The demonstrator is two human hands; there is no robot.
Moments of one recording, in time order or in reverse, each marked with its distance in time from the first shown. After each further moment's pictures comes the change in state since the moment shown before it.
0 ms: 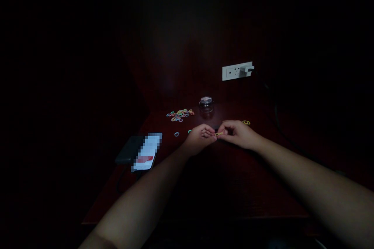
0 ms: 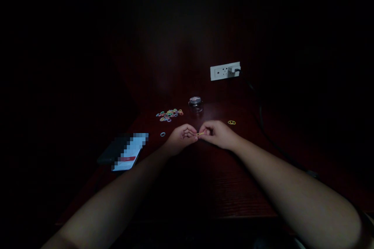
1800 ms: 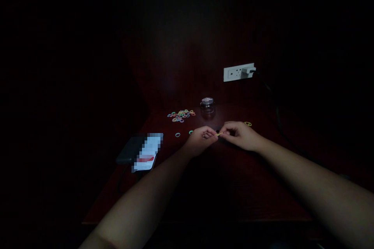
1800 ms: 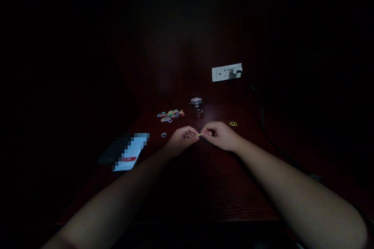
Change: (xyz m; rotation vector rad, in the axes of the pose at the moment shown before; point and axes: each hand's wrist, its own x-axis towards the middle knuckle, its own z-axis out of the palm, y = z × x) left_hand 0.000 -0.001 -0.001 0.113 -0.006 0.044; right_hand 0.000 -0.003 -0.002 -0.049 0.018 -0.038
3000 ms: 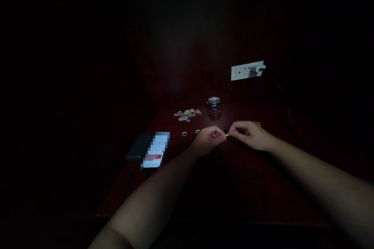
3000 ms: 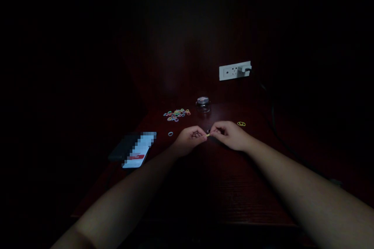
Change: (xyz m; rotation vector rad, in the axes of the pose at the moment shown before) left_hand -0.003 0.005 0.001 0.074 0.006 -0.004; right_hand 0.000 0.003 -0.004 0.025 -0.036 0.088
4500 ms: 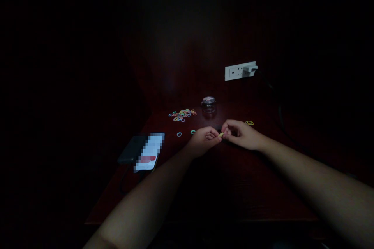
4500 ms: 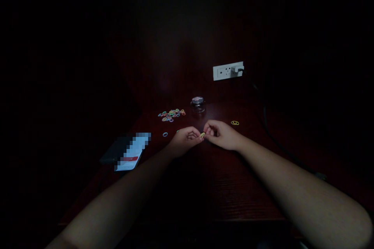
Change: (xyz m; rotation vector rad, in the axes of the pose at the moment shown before) left_hand 0.001 -0.005 0.003 -0.083 -0.041 -0.034; right_hand 0.000 -0.001 0.007 0.170 -0.023 -0.007
